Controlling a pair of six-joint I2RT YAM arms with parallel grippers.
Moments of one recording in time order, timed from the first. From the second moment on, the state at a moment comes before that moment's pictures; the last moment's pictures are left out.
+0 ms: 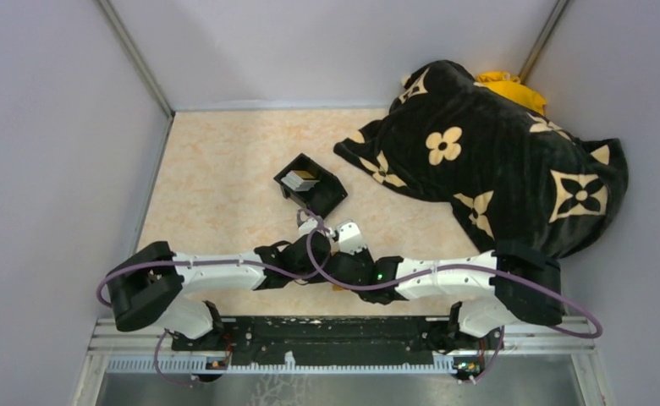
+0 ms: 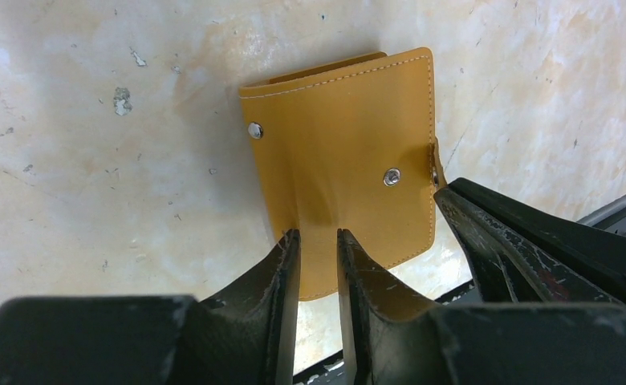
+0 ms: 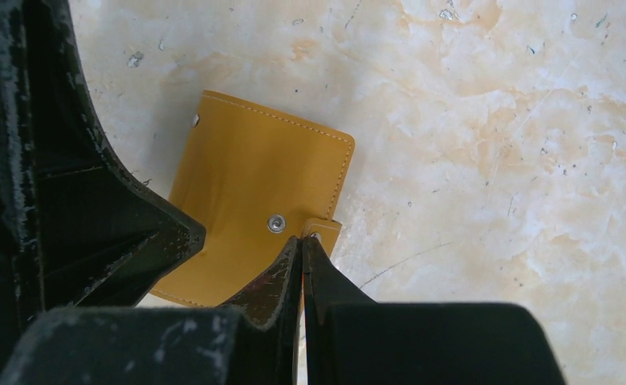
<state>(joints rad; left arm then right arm) -1.10 1.43 0.62 -0.04 -0.19 -1.06 1.30 1.39 0.72 -0.36 0.69 0.61</state>
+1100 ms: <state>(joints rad) -1.10 1.45 0.61 0.01 -0.17 -1.08 1.30 1.48 0.74 -0.30 0.69 0.62</state>
